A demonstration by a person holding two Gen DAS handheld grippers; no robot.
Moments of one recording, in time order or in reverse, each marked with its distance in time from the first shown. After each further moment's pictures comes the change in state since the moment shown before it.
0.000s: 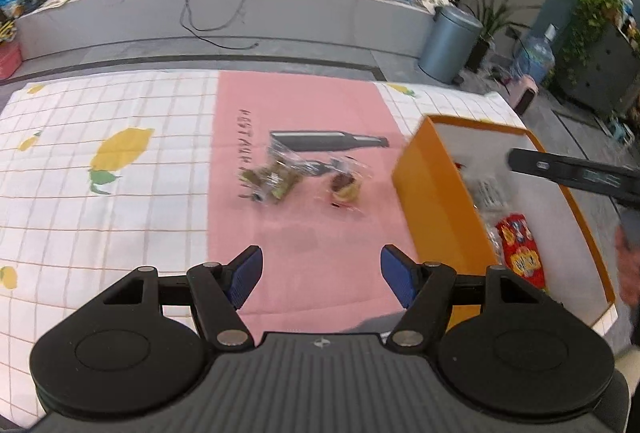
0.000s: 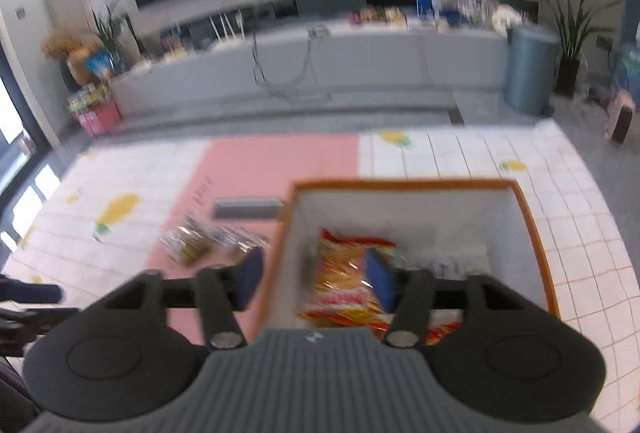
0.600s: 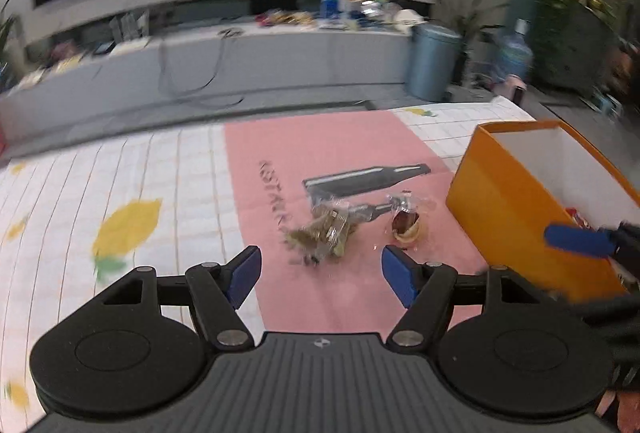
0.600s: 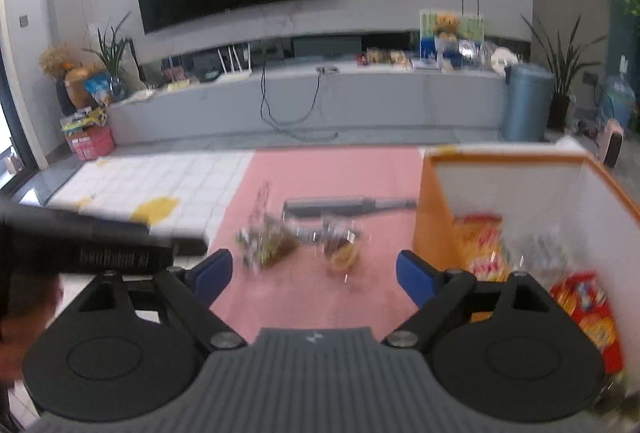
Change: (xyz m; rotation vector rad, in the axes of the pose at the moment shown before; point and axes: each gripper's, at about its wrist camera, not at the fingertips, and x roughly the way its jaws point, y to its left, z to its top) left arm 0.060 0.049 0.010 0.235 -0.160 -0.039; right arm 0.053 0.126 -0.090 -0.018 -0.093 -0.084
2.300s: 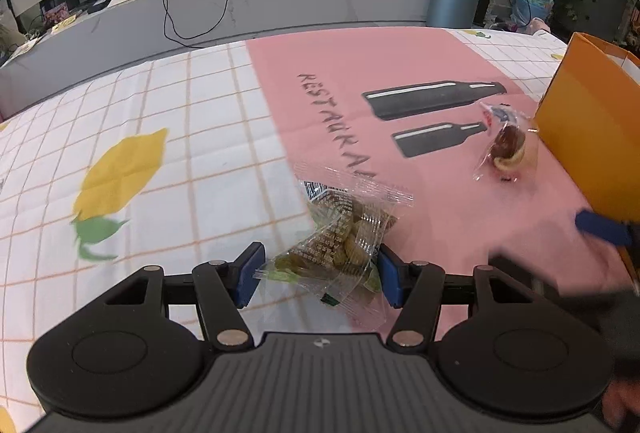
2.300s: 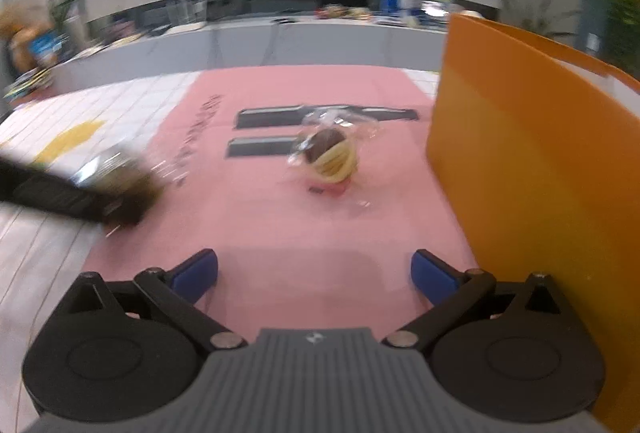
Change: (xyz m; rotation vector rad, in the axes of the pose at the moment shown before) left arm 0.064 0.049 -0.037 -0.005 0.183 0.049; right arm 0.105 0.018 -0.053 0.039 0.063 -0.212
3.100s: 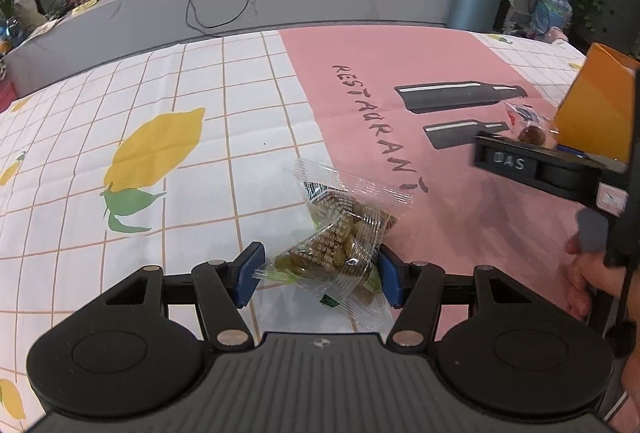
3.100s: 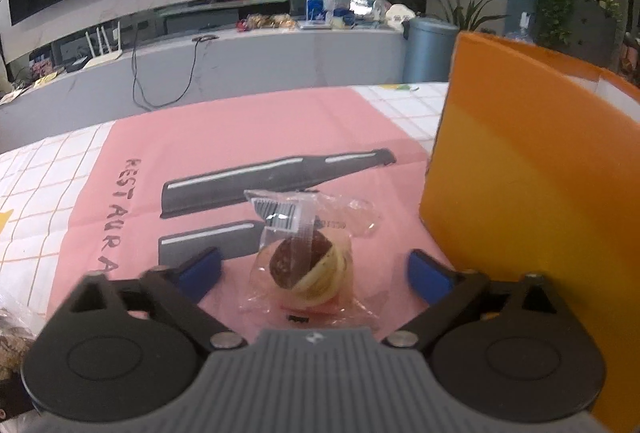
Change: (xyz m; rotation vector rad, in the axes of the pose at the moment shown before) left arm -0.002 0.015 -0.005 -0.054 0.014 0.035; right arm 0.053 0.013 0.048 0.118 -0.035 -0.177
